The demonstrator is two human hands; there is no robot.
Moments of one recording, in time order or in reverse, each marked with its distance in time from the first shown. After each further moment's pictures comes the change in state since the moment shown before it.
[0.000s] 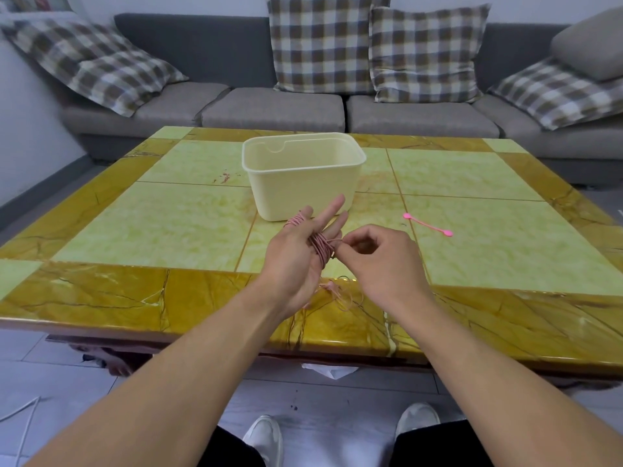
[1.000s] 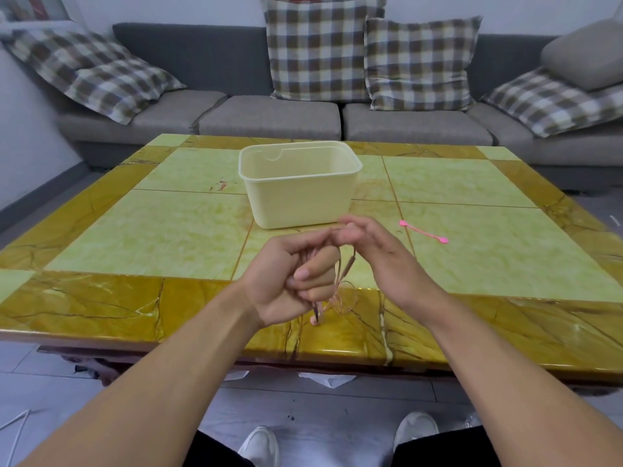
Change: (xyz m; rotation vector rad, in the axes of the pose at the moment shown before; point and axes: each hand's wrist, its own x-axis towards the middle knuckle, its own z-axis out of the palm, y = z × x) left_hand -0.005 0.020 -0.017 0.016 -0.527 -0.393; right_hand 0.018 0.013 -0.017 0.271 -0.339 -0.061
